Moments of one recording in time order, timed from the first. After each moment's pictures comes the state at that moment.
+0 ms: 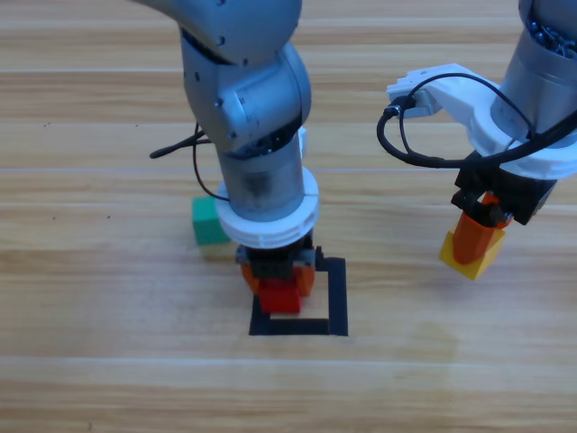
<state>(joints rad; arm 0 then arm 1) -0.84 2.23 -1.71 0.96 -0.02 -0.83 0.73 2.05 -1.62 1.08 0.07 -0.14</state>
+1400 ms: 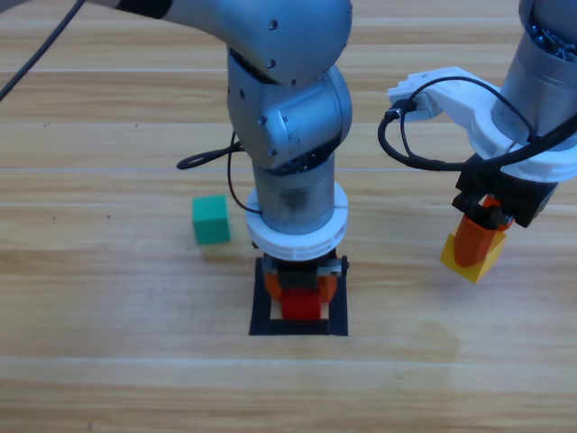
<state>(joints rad) -0.88 2.30 -1.81 1.00 0.02 -0.91 0.73 2.05 -1.61 1.08 0.07 -0.14</state>
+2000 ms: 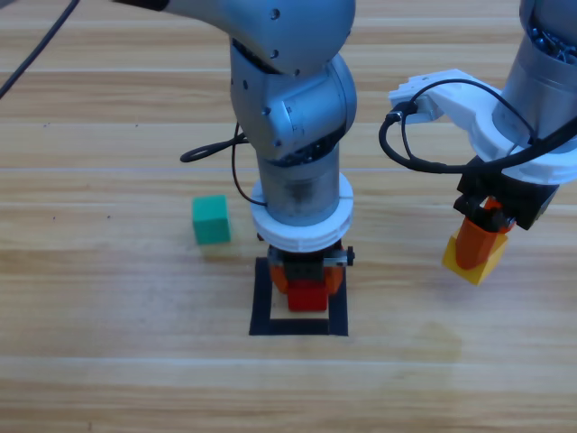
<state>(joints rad) -0.88 2.30 -1.85 1.01 0.03 -0.92 0.73 2.05 -1.60 1.08 0.07 -0.14</state>
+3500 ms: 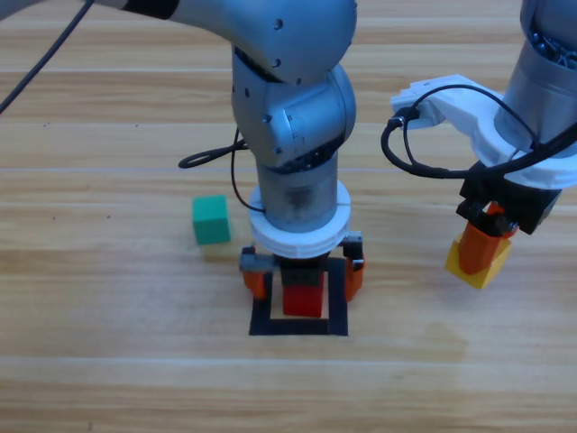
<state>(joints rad) -0.88 2.31 -1.84 1.01 0.03 -0.94 0.73 2.05 -1.59 1.08 0.07 -0.14</state>
